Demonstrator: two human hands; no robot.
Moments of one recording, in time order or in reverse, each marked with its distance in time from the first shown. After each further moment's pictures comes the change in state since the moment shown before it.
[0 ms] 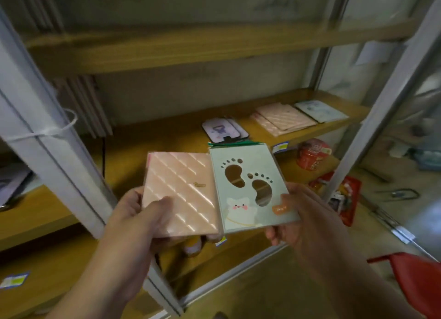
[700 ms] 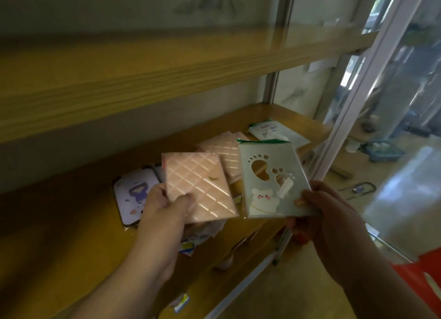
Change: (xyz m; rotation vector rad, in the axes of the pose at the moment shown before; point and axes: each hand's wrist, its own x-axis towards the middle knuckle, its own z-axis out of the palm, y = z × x) left_hand 0.200 -0.036 0.214 0.055 -0.200 -0.040; right_hand 0.174 -0.080 -0.137 0.038 0.271 -0.105
